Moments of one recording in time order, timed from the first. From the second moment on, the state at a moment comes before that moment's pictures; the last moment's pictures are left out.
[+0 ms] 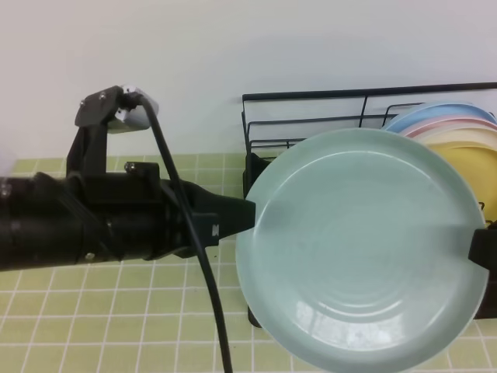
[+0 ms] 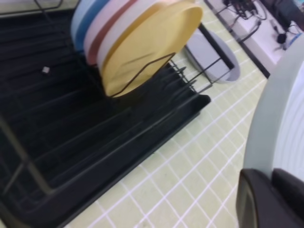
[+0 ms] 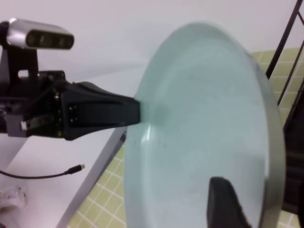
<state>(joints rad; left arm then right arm) -0.40 1.18 -0.91 -1.17 0.69 0.72 0.04 0.78 -0.62 1.25 0.80 -0.76</state>
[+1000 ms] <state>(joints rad) -0.40 1.18 -0.91 -1.30 0.77 0.86 0.04 0.78 -0.62 1.22 0.83 -0.81</state>
